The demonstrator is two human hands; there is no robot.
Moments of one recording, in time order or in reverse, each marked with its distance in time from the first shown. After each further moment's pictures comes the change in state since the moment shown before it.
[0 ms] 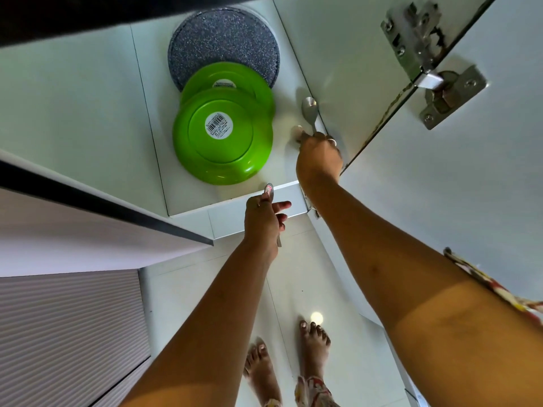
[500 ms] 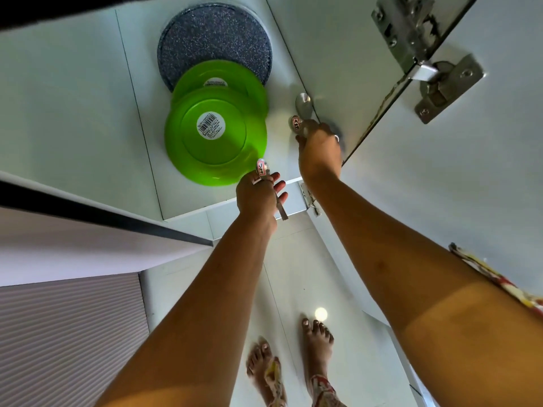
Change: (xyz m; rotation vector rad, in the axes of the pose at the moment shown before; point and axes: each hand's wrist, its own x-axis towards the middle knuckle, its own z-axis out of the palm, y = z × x) left_hand 0.012 0.027 0.019 -0.134 0.007 0.055; right_hand 0.007 0.008 -0.006 0.293 0.029 0.120
